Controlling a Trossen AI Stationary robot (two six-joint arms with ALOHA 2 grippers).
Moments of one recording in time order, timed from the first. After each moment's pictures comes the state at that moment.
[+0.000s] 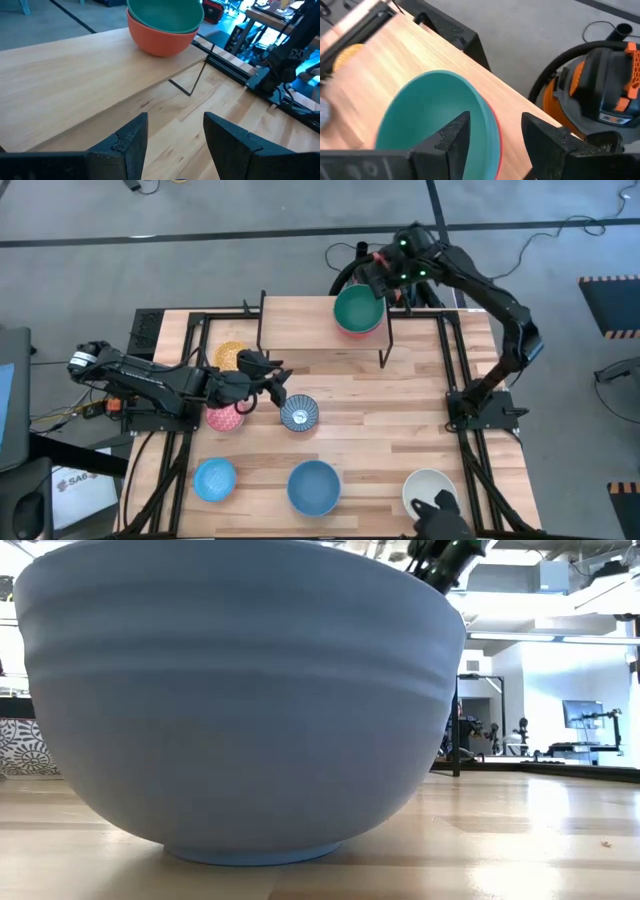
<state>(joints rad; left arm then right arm) -0.19 1.15 0.86 -0.12 -0.80 -0.57 -0.81 1.58 1.71 -0.91 -0.13 0.15</state>
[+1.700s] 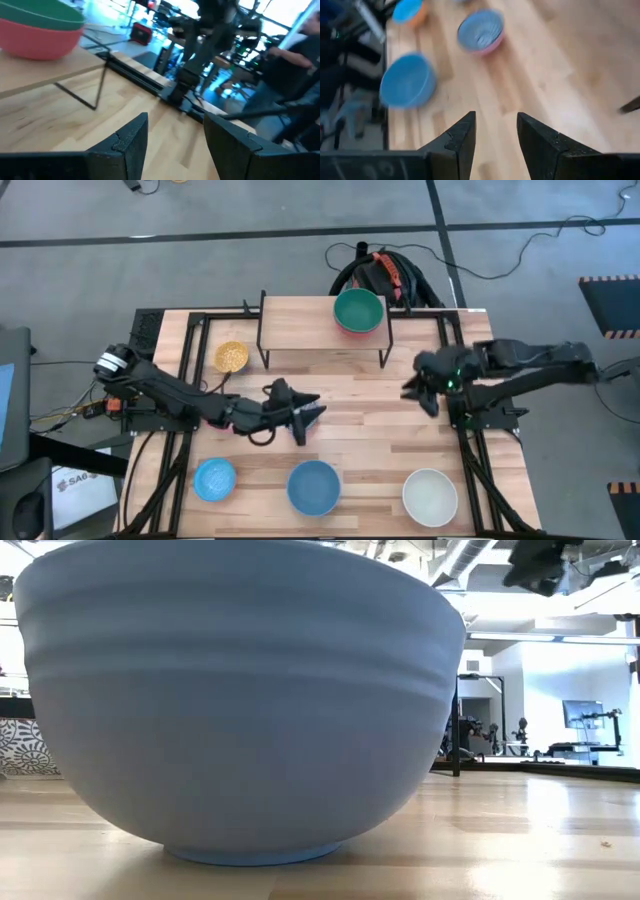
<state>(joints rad) -0.36 1.45 0.87 0.53 -0.69 -0.45 0.10 0.85 0.98 -0.87 0.01 0.53</state>
